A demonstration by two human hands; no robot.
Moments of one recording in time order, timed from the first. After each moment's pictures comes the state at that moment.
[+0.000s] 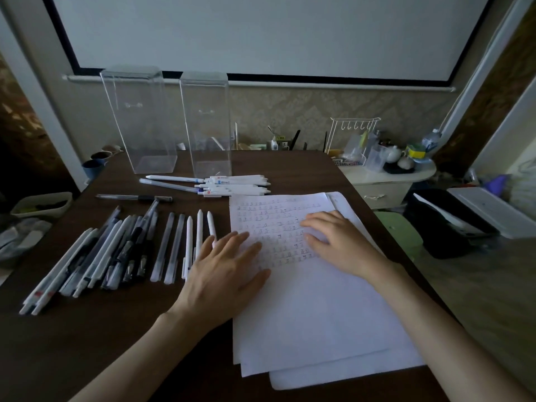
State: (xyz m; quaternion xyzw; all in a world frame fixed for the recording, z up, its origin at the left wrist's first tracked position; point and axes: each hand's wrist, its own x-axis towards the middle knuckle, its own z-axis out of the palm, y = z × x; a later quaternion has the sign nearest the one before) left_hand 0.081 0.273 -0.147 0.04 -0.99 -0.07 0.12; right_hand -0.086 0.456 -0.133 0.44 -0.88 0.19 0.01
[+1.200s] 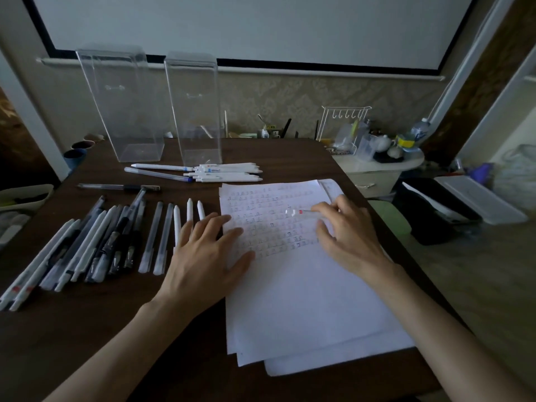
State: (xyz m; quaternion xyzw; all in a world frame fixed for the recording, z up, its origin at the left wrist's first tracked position) left_hand 0.081 0.261 -0.149 0.07 -0.98 -0.08 0.14; right_hand -0.072 0.468 -0.142 0.36 -0.89 0.20 0.19
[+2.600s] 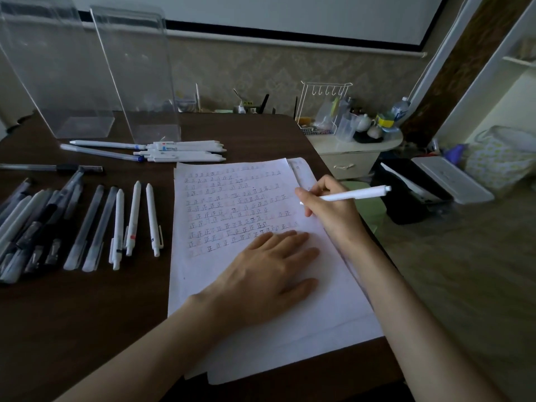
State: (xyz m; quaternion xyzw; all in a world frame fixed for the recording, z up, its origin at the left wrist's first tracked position) left_hand 0.037 0.369 -0.149 -0.19 -0.97 -0.12 0.07; right_hand -0.096 0.486 -0.143 0.18 -0.78 0.59 -0.01
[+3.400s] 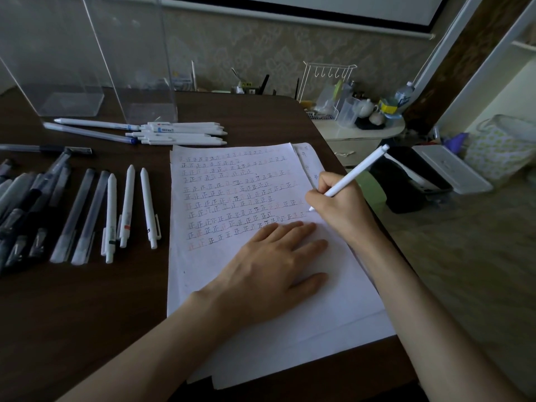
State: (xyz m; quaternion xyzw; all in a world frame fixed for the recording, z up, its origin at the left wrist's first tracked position) left_hand 0.032 0.369 -0.157 -0.17 -0.97 -0.13 0.08; right_hand -0.094 0.487 -0.143 0.22 -0.84 0.49 0.02
